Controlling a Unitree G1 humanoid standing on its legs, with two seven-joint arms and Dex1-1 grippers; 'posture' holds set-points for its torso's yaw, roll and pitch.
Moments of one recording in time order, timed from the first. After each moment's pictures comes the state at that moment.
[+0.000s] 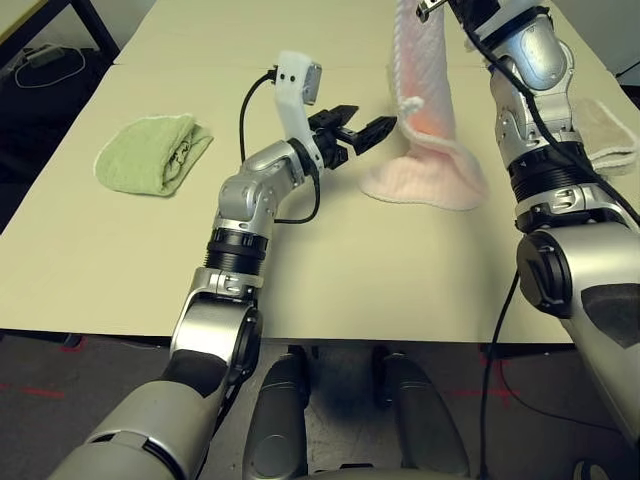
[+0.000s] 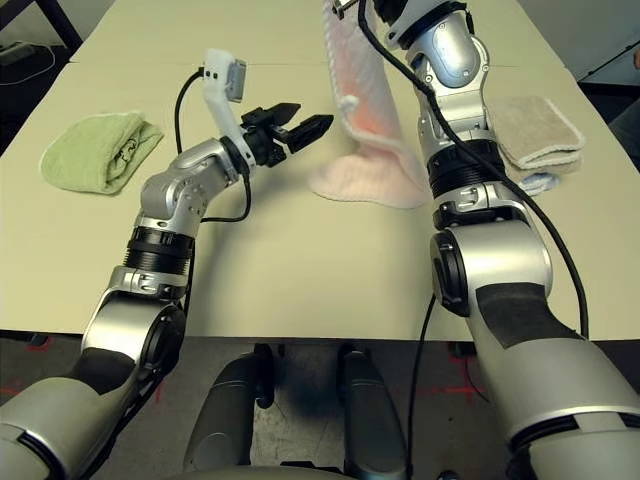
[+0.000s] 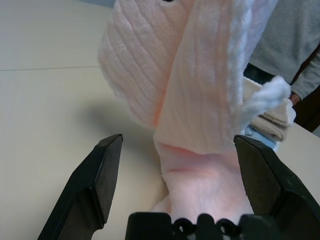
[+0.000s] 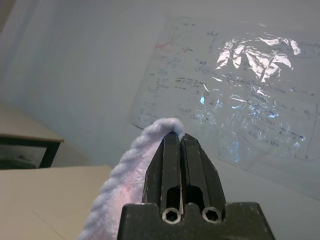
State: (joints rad) left arm -1.01 0.08 0.04 0.49 -0.35 0.44 -0.57; right arm -1.32 -0.31 -0.10 0.84 0.13 -0.51 0.40
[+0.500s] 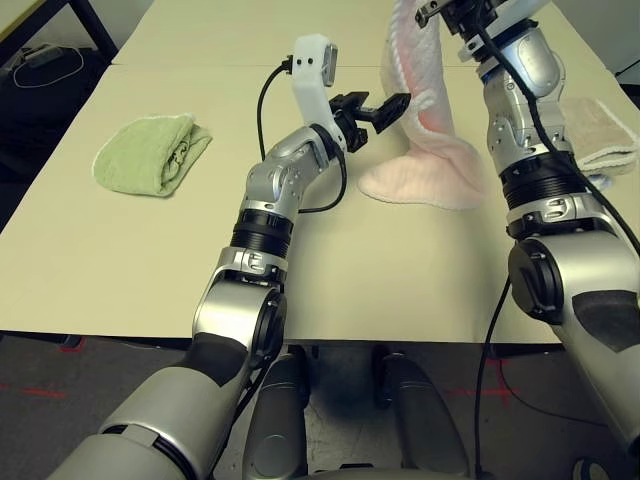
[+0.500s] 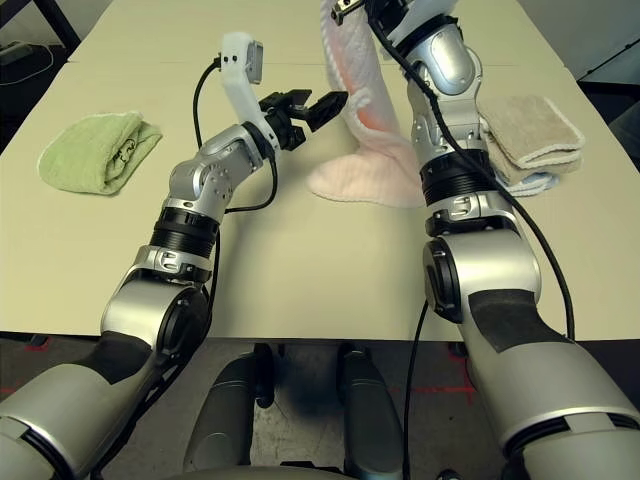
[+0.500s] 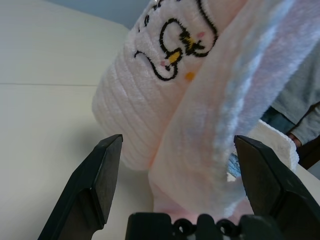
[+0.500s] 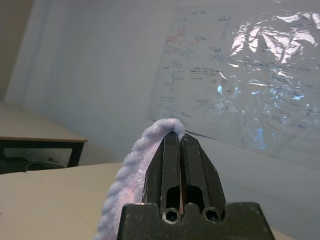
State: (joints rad) left arm -1.13 0.01 0.13 0.64 -0.37 0.39 -0.47; right arm -1.27 -0.26 -0.10 0.77 0.19 -0.43 0.47
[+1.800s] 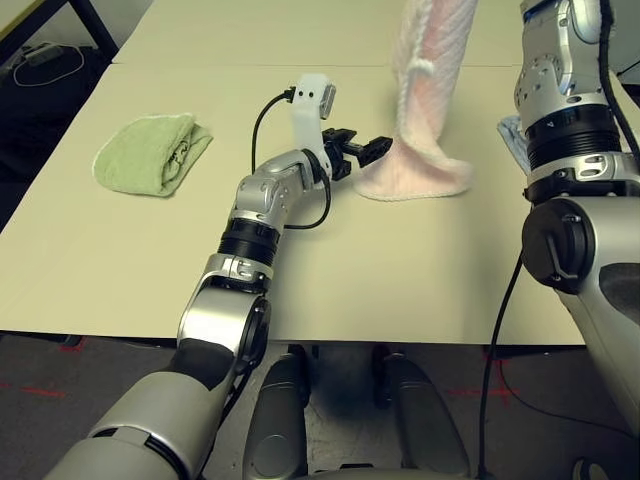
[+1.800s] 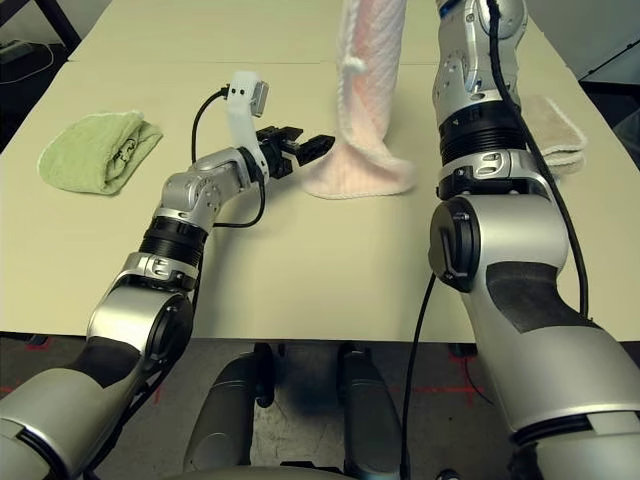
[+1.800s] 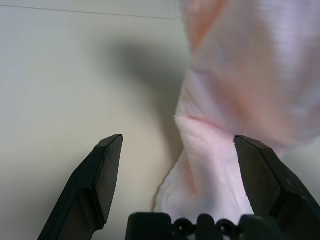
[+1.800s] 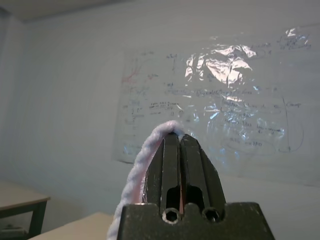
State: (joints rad) left arm -1.04 0.10 0.05 0.65 -0.29 0.48 -0.55; right arm -1.48 -0.33 -0.25 0.92 0.25 -0.45 0.40
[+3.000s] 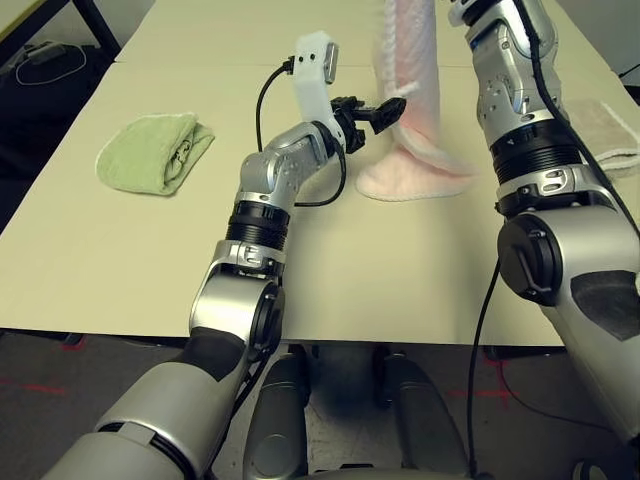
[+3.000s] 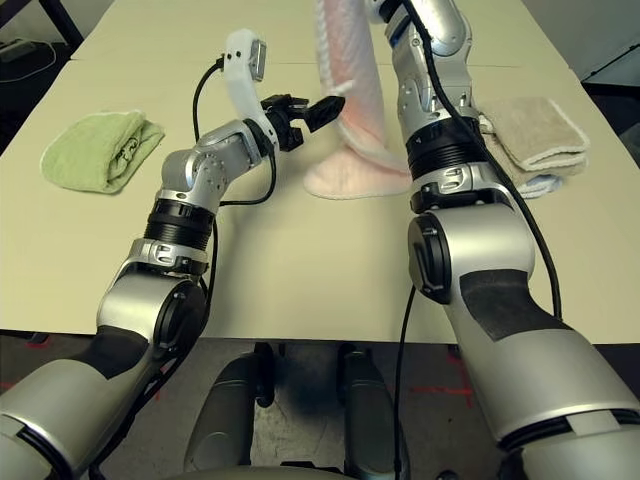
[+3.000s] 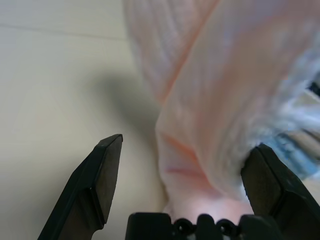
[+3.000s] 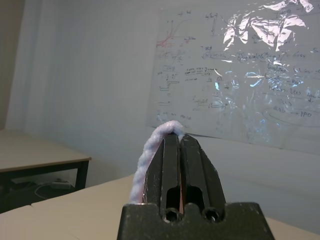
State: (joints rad) left arm -1.14 0.03 0.11 0.70 -0.31 0.48 -0.36; right arm -1.41 -0.23 -0.17 0.82 0.23 -0.29 0.43
